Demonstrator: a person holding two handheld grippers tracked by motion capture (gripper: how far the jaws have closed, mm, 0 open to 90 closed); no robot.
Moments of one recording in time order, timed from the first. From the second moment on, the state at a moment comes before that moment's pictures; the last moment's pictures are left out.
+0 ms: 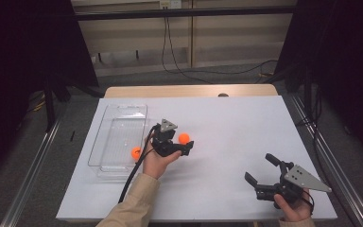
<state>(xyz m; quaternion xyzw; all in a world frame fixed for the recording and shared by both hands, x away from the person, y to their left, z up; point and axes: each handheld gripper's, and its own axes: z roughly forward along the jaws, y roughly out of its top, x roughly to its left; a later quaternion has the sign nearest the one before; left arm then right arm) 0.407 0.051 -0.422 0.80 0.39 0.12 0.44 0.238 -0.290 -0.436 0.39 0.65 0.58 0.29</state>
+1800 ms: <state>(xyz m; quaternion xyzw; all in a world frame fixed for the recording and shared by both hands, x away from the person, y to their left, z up) 0.416 0.045 -0.432 0.81 0.39 0.13 0.42 0.237 -0.290 -0.436 0.39 0.65 0.59 0.29</state>
